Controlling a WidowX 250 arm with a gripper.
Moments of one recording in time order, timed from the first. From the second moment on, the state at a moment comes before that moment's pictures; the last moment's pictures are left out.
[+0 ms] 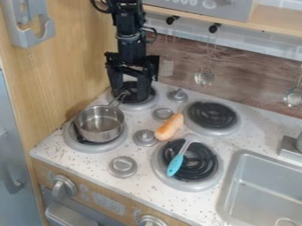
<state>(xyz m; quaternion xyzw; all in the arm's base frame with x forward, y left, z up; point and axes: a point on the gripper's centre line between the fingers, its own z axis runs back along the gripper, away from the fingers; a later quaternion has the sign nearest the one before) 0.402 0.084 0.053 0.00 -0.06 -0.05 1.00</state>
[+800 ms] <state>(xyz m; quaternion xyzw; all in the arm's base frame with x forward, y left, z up) 0.362 -0.007 0.001 -0.04 -0.01 -0.15 0.99</state>
